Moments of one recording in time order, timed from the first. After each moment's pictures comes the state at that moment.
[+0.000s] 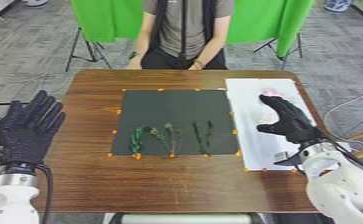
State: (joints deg) left arm 128.4 -58.0 -103.7 -125.0 16.7 11.8 17.3; right arm -107.8 -47.8 85.2 -115.1 -124.7 1.6 14.6
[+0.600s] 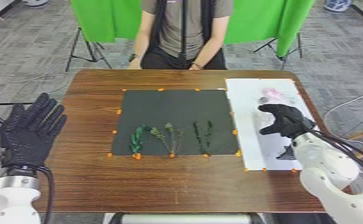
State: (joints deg) left arm 128.9 -58.4 -103.4 -124.9 16.9 11.8 17.2; right arm -95.1 -43.1 74.0 -104.5 -129.3 -2.9 19.5
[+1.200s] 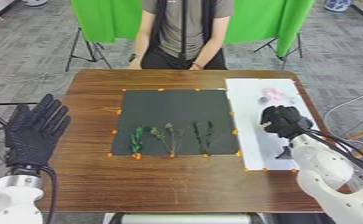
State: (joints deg) left arm 128.1 -58.3 -102.5 -124.5 16.6 11.9 16.3; right arm -92.4 -40.2 68.0 -103.0 -130.6 2.7 21.6
